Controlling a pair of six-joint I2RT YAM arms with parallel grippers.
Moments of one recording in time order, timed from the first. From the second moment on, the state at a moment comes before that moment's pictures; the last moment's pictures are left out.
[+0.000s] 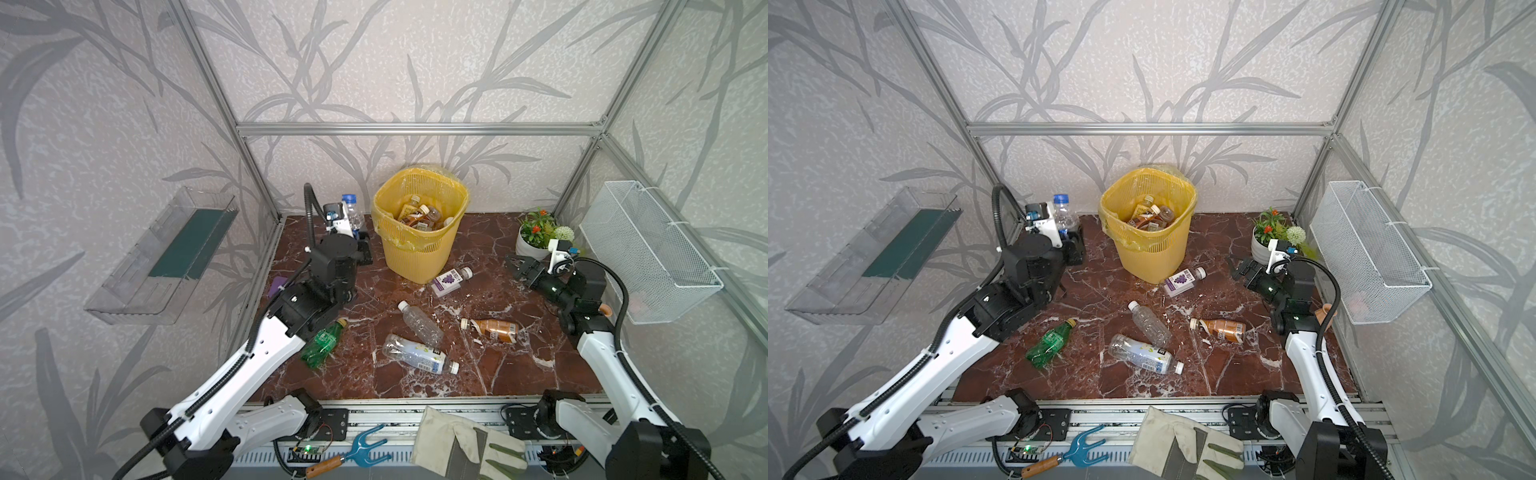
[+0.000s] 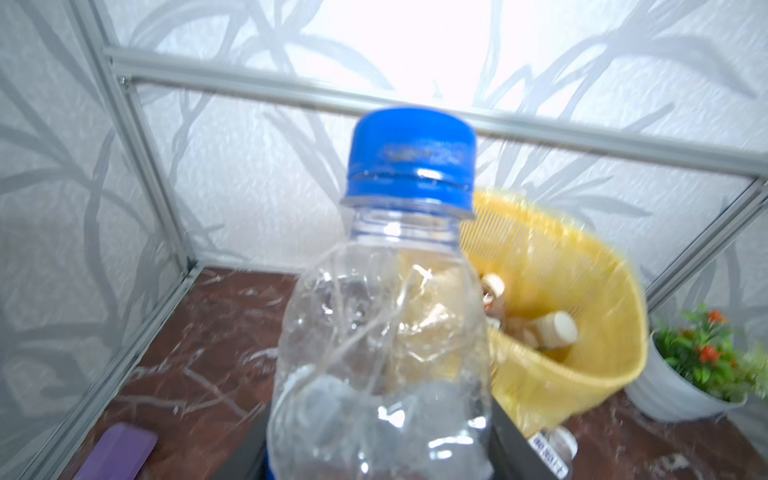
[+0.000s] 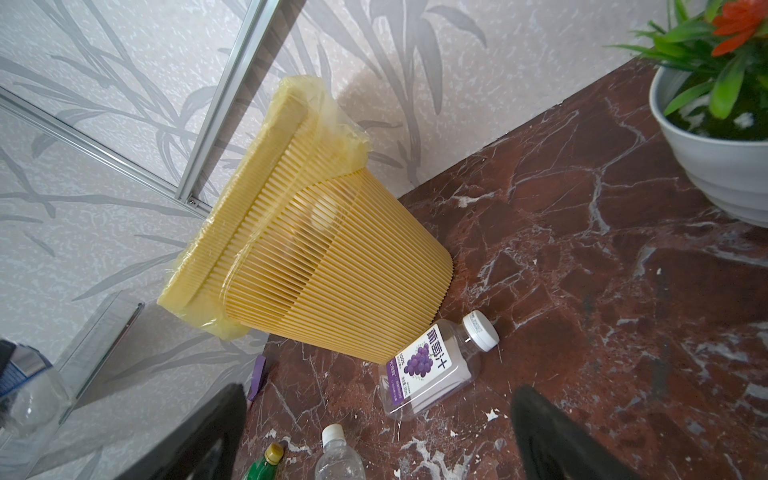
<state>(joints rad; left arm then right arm) -0.65 1.14 1.29 -0.32 -0.63 -0.25 -0.12 0.99 0.62 0.11 -0.63 0.66</state>
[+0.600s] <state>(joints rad) -0.56 2.24 2.83 -1.09 -0.27 -0.24 -0.12 0.92 0.64 -0.02 -0.63 0.58</state>
